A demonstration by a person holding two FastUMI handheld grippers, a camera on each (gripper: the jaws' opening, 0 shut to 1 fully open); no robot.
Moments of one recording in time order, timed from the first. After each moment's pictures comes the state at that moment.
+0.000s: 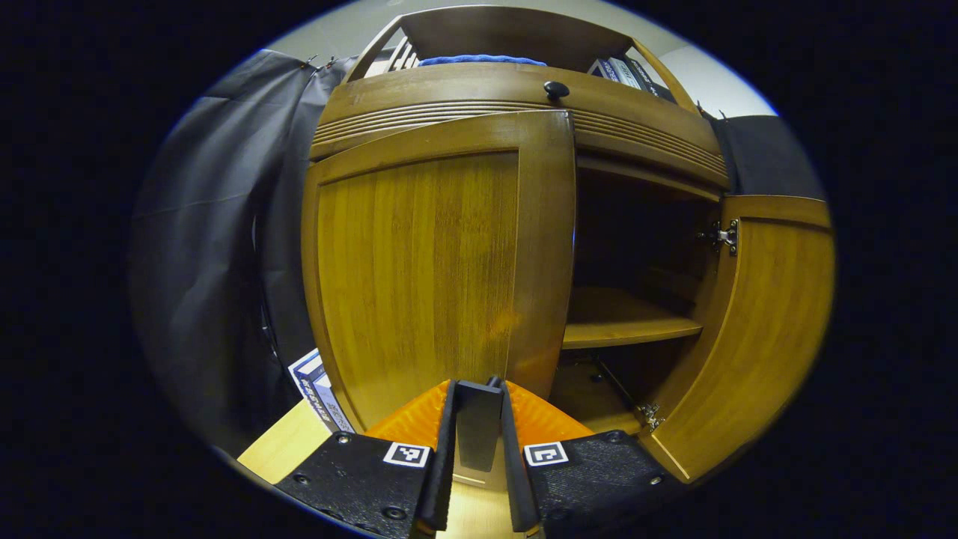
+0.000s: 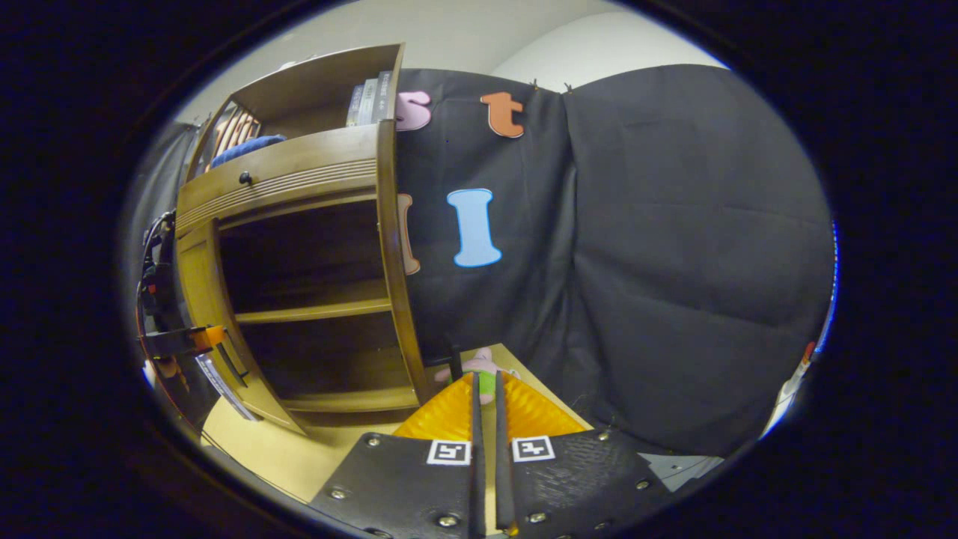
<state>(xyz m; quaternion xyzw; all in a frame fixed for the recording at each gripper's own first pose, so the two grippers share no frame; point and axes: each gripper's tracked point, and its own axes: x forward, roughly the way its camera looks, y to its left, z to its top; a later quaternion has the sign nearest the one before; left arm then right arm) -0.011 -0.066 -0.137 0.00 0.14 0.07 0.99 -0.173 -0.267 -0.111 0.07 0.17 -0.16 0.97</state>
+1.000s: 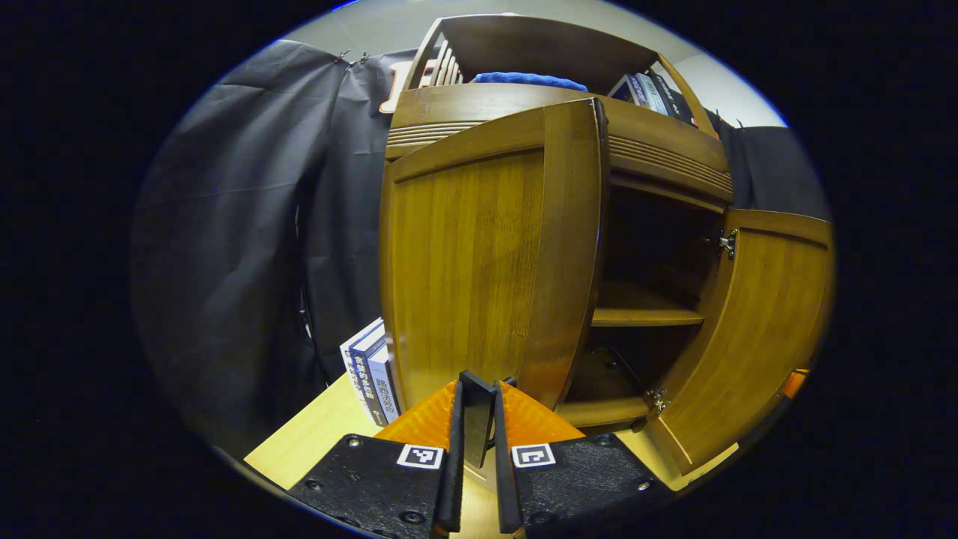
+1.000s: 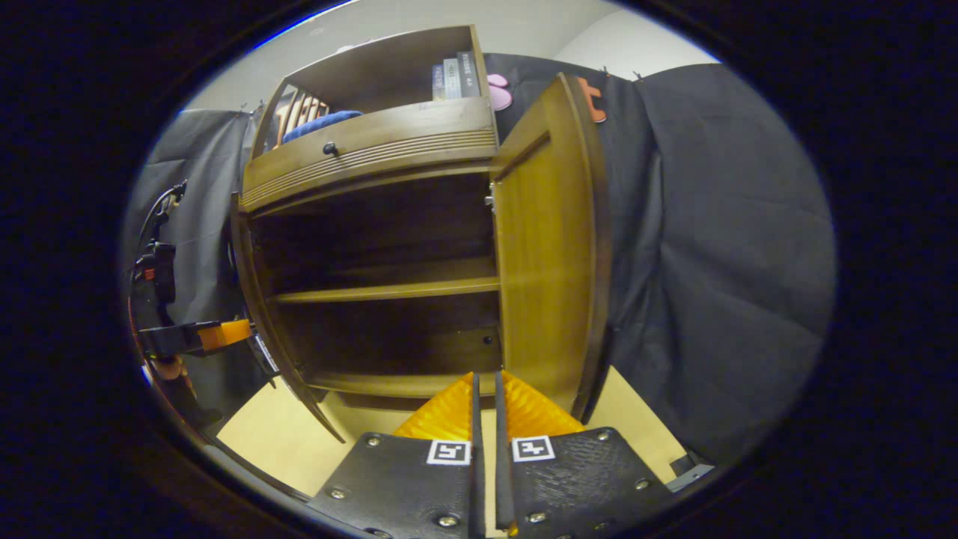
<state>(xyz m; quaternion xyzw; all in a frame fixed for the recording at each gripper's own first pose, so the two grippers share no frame) -0.091 -0.022 -0.125 -0.02 0.15 0.12 0.98 -0.133 -0.153 -0.128 0.08 0.19 -0.01 0.98</state>
